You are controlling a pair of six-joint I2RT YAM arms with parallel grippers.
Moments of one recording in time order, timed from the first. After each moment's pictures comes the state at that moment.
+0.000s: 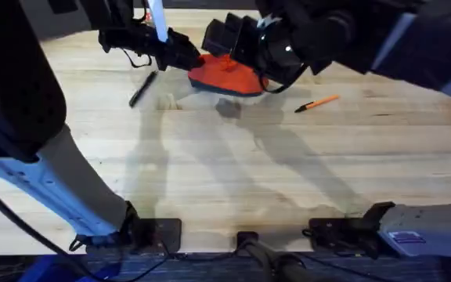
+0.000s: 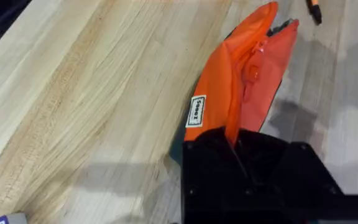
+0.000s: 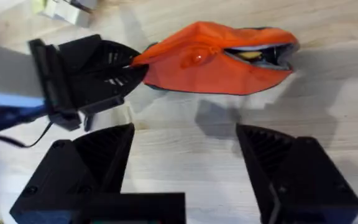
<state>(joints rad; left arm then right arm) 0.04 1.94 1.36 -0.64 0.93 1.01 0.71 1.55 1.34 -0.69 0.19 0.93</state>
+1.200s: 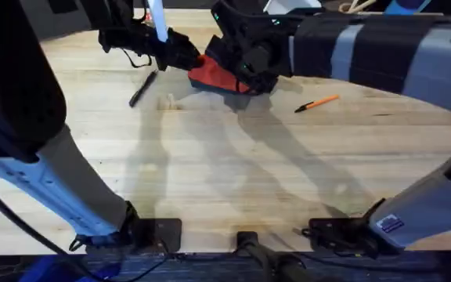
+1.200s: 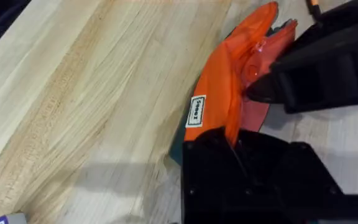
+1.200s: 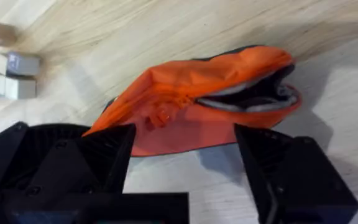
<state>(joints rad) 0.04 1.94 1.36 -0.64 0.93 1.01 0.68 1.85 1.34 -0.48 0.32 1.14</state>
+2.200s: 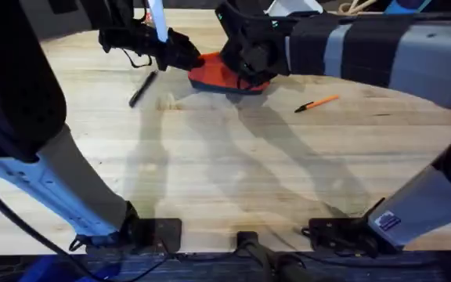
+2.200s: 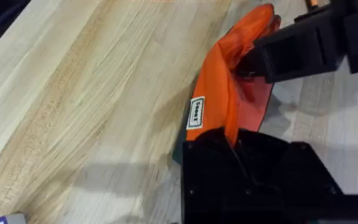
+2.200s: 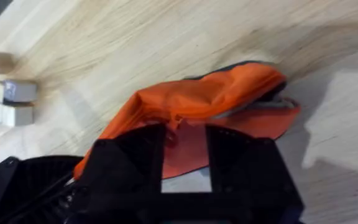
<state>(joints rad) 0.04 1.94 1.36 -0.64 0.93 1.01 0.65 1.89 1.34 -0.42 0.34 1.16</state>
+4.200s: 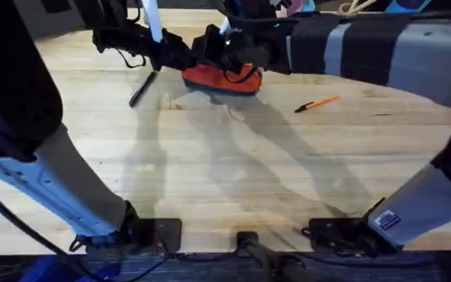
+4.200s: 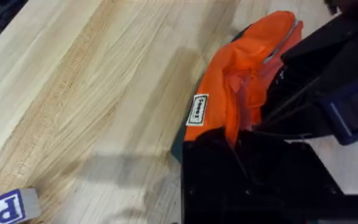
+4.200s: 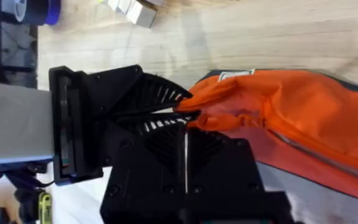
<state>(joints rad) 0.06 1.94 1.36 -0.64 0.90 1.01 0.64 1.90 1.34 -0.13 -0.16 0.85</state>
